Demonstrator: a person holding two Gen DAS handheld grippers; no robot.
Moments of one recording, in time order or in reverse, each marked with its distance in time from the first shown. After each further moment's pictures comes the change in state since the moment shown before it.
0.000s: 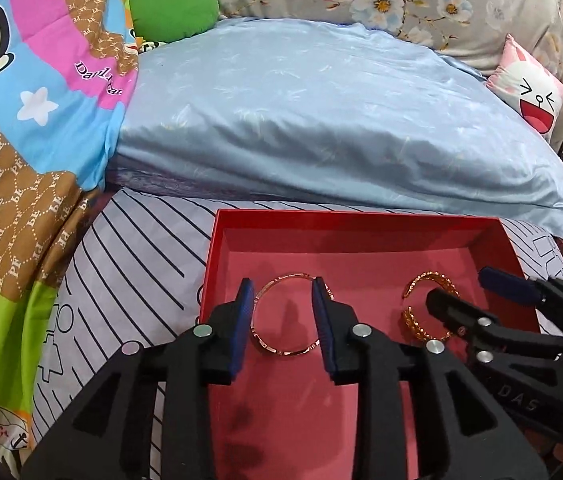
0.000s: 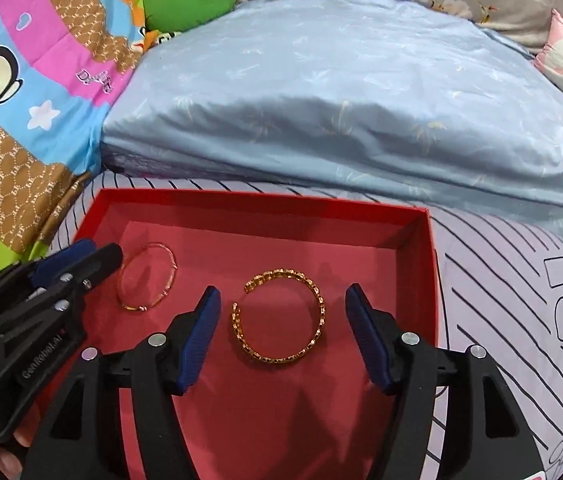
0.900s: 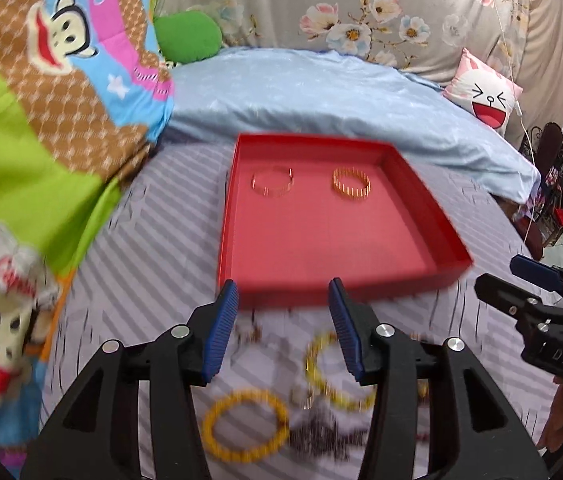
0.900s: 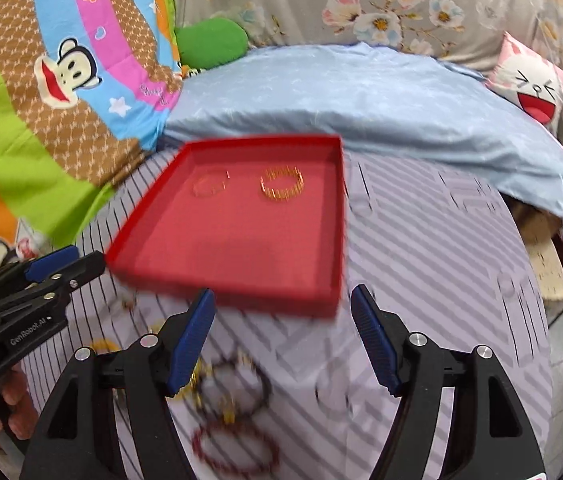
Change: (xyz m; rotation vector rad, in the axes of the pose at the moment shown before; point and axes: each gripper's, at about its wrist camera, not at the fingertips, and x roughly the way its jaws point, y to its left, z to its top) left arm -0.169 -0.004 -0.166 0.003 -0.099 -0.042; right arm -0.165 0.017 -0.181 0.006 -0.136 -0.028
